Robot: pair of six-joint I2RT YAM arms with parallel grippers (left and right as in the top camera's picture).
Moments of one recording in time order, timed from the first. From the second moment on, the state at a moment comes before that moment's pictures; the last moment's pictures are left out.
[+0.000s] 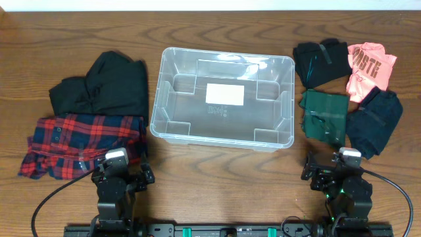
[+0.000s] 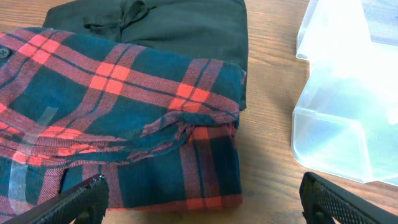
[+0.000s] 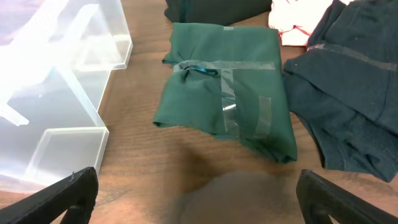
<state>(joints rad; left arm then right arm) -0.07 0.01 0.17 -0.68 -0.19 -0.16 -0.02 0.02 0.16 -0.65 0.04 0.15</state>
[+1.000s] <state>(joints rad) -0.07 0.01 0.17 -0.68 -0.19 -0.16 -0.02 0.75 0.77 -0.88 -0.07 0.28</state>
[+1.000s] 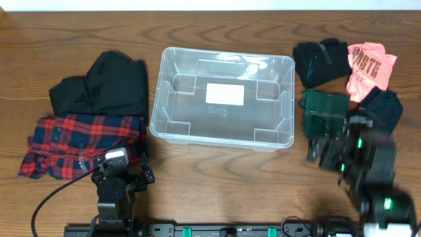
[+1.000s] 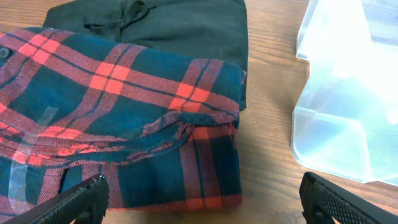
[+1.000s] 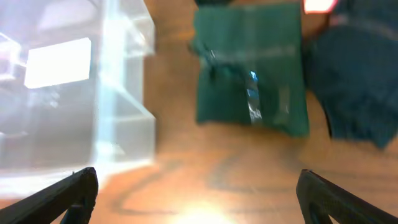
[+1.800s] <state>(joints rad) -0.07 0.01 0.17 -0.68 -0.19 -0.16 -0.83 1.59 1.26 -0.92 -0.41 0.17</state>
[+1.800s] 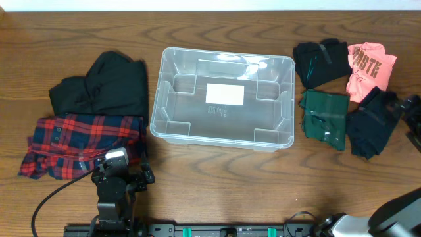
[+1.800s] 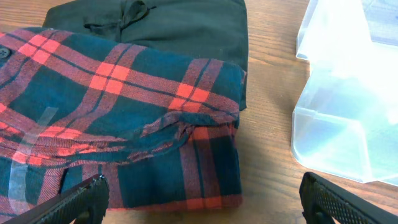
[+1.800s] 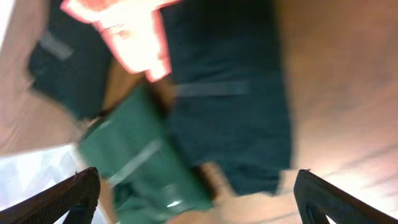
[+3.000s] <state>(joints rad) -0.07 0.01 0.17 -0.68 -0.19 -0.16 -0.77 1.98 1.28 -0.82 -0.41 0.04</state>
